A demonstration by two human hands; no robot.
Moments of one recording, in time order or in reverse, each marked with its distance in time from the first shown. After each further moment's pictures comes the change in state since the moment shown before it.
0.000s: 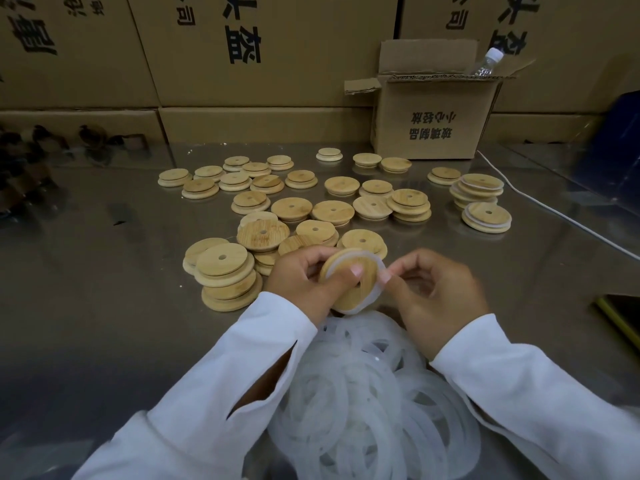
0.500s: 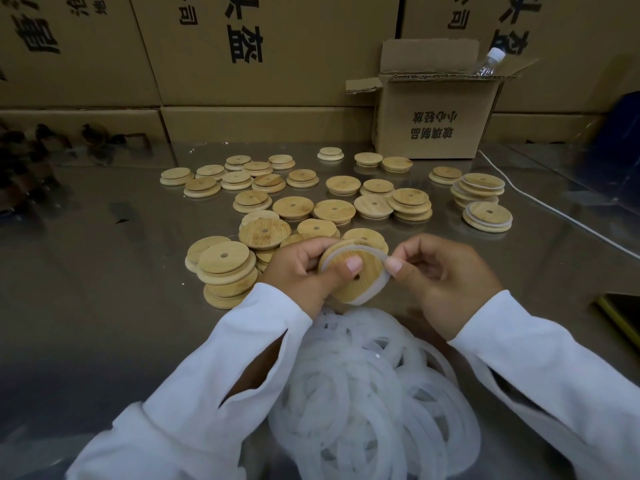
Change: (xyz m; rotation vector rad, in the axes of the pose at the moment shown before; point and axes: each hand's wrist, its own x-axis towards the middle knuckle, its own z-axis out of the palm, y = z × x) left_hand 0.002 0.004 -0.007 -0.075 -0.091 0.007; right_hand 0.010 -0.012 -0.016 0.033 -0.174 -0.029
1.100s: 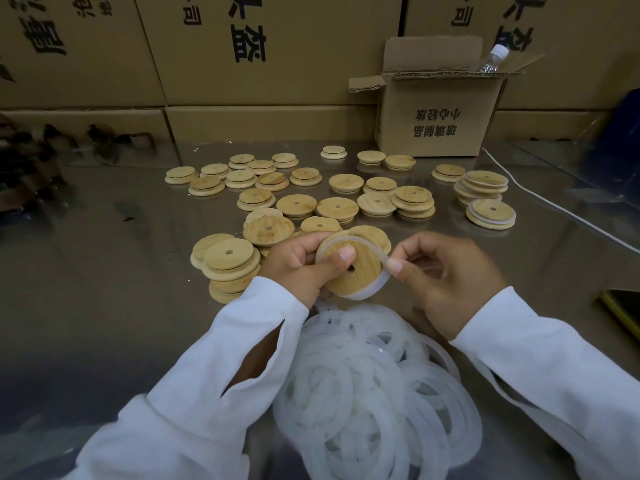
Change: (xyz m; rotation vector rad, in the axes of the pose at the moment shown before) left_hand 0.002 -0.004 -0.006 -0.095 0.002 -0.050; right_hand -0.003 -0.003 -0.003 -0.119 -0.015 -0.070
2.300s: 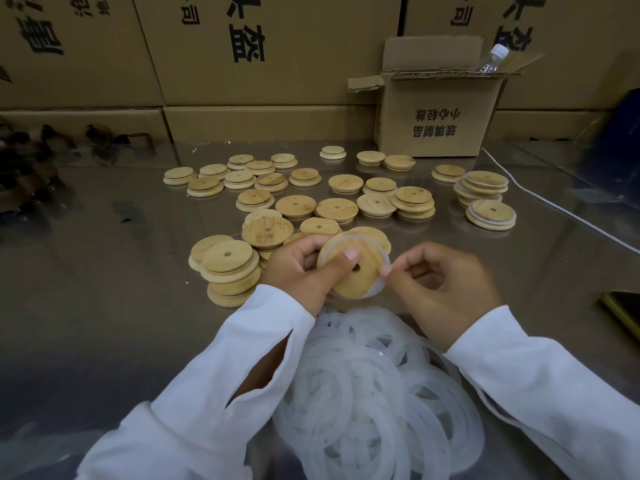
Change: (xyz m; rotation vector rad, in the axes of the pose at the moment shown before) left_hand 0.000 -0.005 0.008 -0.021 0.102 0.029; right_hand -0.004 0.006 0.015 0.118 0.154 0.106
